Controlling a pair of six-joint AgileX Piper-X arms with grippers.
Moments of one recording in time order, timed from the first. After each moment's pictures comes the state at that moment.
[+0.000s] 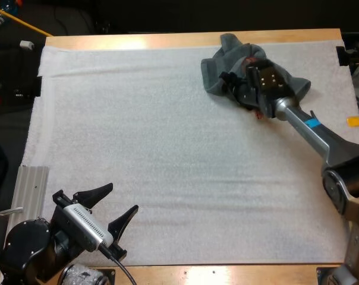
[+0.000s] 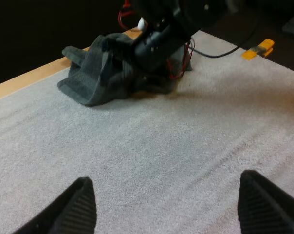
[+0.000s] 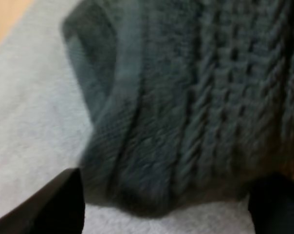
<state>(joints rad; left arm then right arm) -0.32 0.29 -0.80 0.98 0.38 -1.65 0.35 2.09 -1.44 0.26 -0.16 -0.96</state>
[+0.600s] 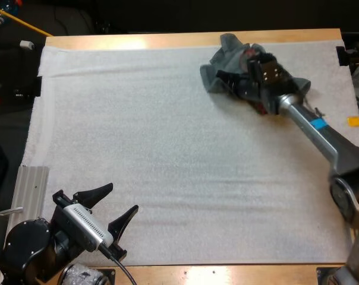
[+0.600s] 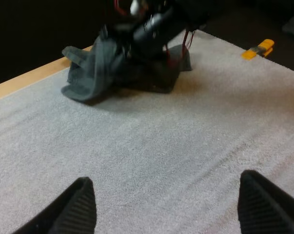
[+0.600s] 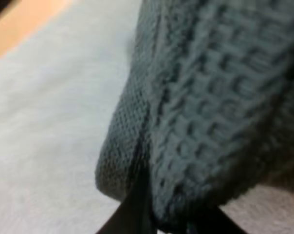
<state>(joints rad) -0.32 0.29 -0.80 0.98 0.38 -1.65 0.36 1.96 -1.45 0.32 -0.19 -1.20</state>
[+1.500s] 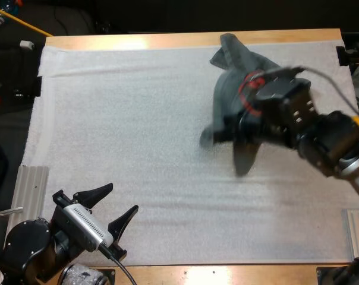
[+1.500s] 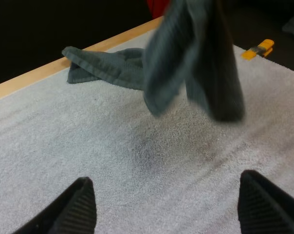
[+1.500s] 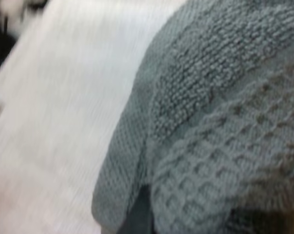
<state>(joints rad) -0.32 0.29 -0.80 0.98 0.38 -1.65 0.72 1.32 -1.45 1.04 -0.06 -1.51</state>
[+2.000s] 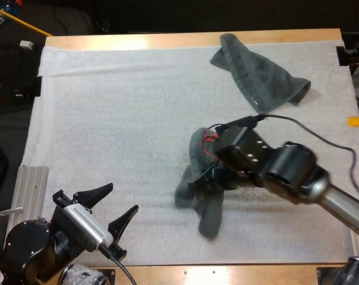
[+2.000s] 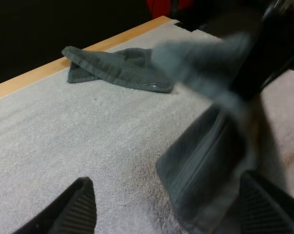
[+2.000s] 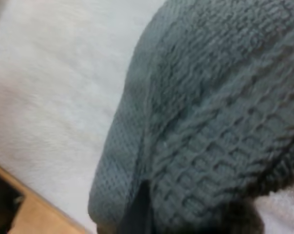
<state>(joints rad) -0.32 0.29 -0.80 0.98 0.38 -1.65 0.93 1.38 -1.34 1.08 -0.04 -1.33</state>
